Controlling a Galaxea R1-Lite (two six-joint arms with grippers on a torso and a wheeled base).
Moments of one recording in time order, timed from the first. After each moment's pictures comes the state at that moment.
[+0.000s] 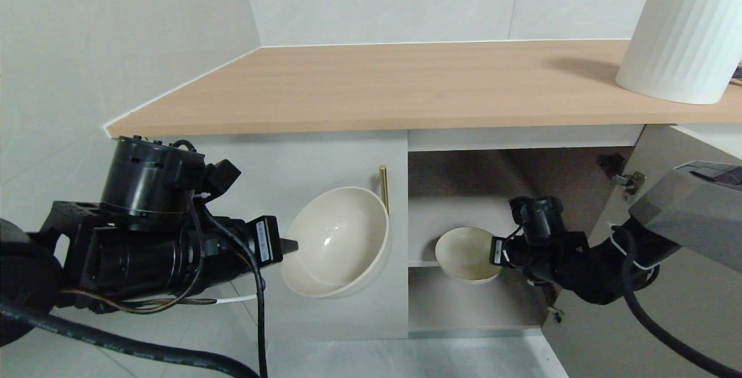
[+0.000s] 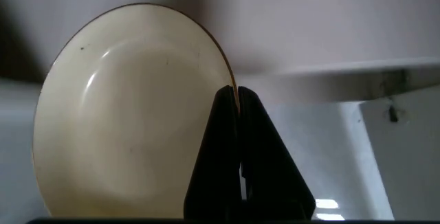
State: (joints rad) left arm -0.42 1.53 -0.84 -0.05 -0.08 -0.59; right arm 0.38 2.21 -0.95 -0.63 -0.21 0.41
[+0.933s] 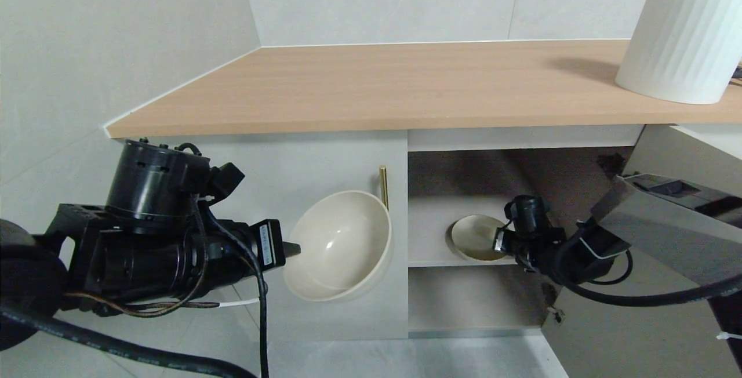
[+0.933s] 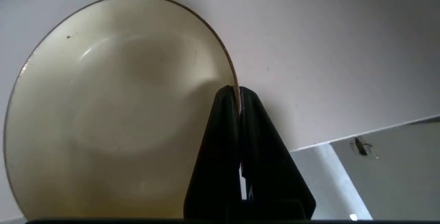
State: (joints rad) left arm -0.44 1.54 -0.83 -0.05 -0.08 -0.59; right arm 0.31 2.42 -1.20 -0.62 -0.37 0.43
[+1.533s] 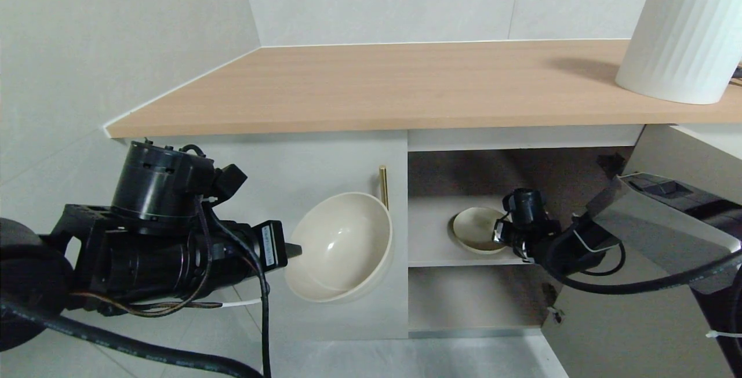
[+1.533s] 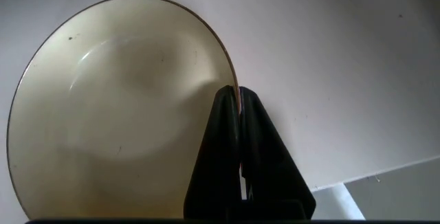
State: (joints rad) left arm -0.44 1.55 -0.83 -0.05 -0.08 -0.59; right arm 0.29 2.47 -1.31 -0.59 -0.40 0.43
